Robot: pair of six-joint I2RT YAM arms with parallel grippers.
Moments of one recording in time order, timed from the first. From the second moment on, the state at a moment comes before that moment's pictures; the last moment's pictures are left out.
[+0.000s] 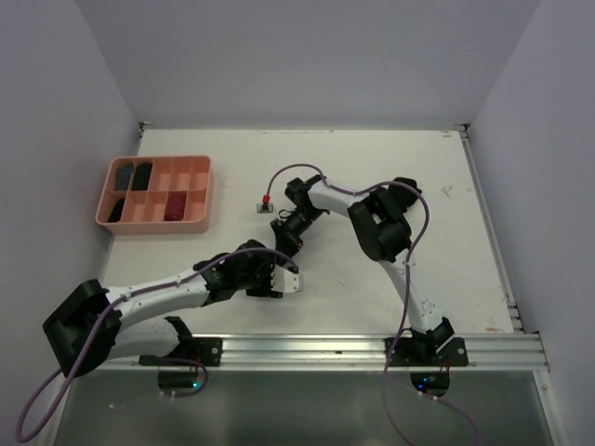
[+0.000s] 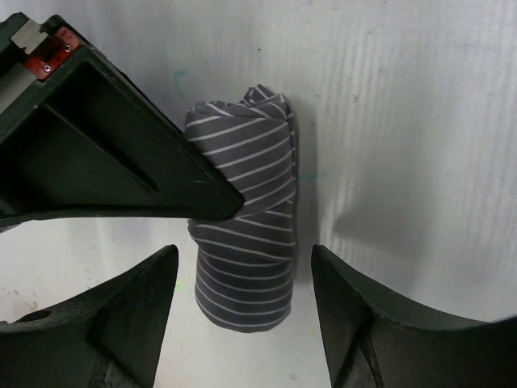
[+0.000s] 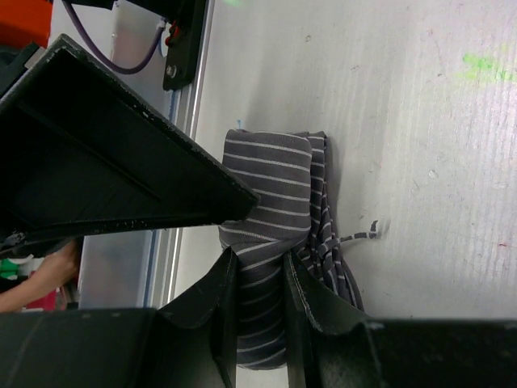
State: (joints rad) left arm -0.89 1.17 0.51 -0.19 0.01 0.79; right arm 0.66 2.46 1.86 -1.08 -1.20 -0.69
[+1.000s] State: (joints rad) left arm -0.92 1.42 0.58 -0.05 -0.05 0.79; right arm 0.62 2.55 1.95 -1.25 -1.20 -0.63
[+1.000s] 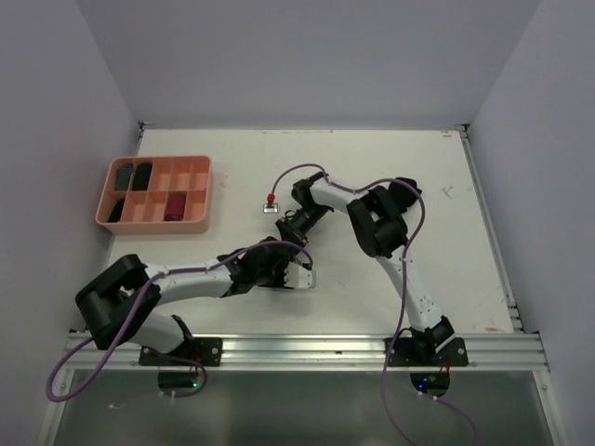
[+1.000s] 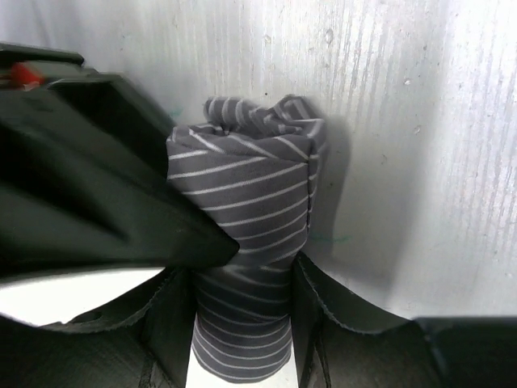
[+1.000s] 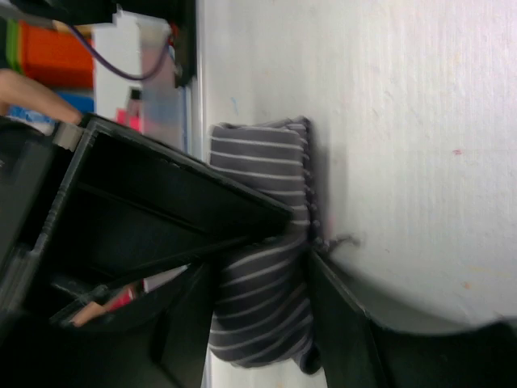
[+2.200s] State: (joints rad) left arm -0.43 1.70 1.30 -0.74 0.27 0.44; right arm 0.16 1.98 1.65 -0.97 -0.96 -0.46
